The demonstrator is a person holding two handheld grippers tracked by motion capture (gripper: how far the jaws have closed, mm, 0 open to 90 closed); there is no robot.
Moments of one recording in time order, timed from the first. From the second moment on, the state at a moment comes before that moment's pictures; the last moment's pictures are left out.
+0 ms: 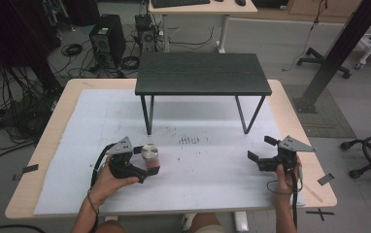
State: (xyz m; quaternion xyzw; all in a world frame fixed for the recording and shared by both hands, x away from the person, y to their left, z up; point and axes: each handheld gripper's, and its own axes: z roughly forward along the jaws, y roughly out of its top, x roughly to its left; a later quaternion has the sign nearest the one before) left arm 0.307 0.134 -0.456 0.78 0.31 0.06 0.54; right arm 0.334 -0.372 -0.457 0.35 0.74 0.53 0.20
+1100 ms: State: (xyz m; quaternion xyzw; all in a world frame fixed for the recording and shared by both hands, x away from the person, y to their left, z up) left arm 0.309 0.131 -0.454 0.79 0.30 0.06 0.53; right arm 0.334 -0.373 -0.457 0.35 0.74 0.54 0.21
